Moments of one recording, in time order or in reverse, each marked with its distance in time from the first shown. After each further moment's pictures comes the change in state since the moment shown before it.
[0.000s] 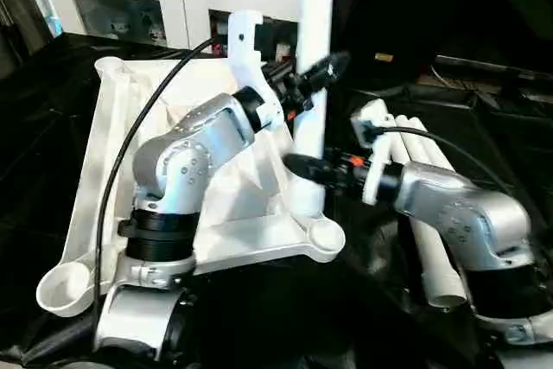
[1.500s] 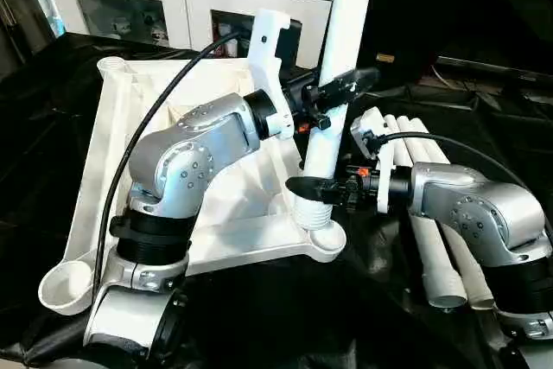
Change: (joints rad) left arm -0.002 0.060 -0.107 -0.086 -0.032 0.071 -0.146; right arm -0.006 -0.129 0.052 -0.017 0.026 0.081 0.169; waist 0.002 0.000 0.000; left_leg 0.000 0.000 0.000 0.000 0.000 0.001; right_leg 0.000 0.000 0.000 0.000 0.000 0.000
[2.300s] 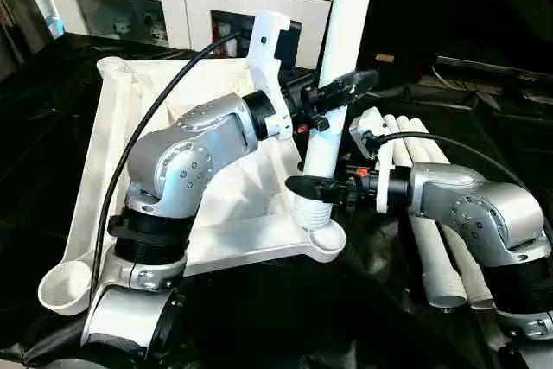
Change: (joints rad) left arm 0.000 0.012 -0.004 0.002 0.009 -0.004 -0.018; right arm -0.001 0.004 0.002 -0.001 -0.001 -0.001 0.002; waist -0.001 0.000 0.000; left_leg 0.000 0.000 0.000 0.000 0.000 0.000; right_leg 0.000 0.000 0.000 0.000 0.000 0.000
